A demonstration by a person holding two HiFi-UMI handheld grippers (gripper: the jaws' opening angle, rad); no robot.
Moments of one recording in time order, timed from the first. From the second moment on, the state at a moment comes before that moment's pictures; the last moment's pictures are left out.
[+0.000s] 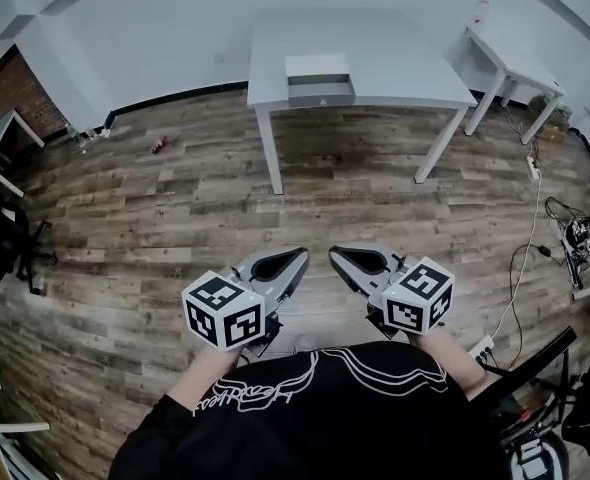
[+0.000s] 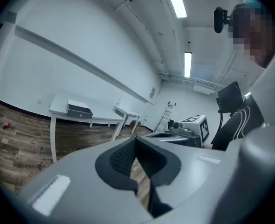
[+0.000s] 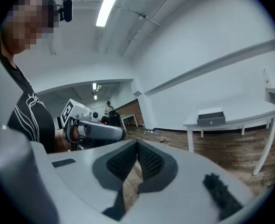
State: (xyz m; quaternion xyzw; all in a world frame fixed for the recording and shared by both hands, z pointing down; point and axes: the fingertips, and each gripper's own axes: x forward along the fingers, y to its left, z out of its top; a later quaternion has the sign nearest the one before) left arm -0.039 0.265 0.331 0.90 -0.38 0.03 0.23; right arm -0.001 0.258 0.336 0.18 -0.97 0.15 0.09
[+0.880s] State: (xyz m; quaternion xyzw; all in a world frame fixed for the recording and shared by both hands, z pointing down) left arm -0.066 -0.027 0.394 0.89 -0.36 0.07 0.28; right arm -0.021 -0.029 0.397 0.23 -0.95 0.20 0.10
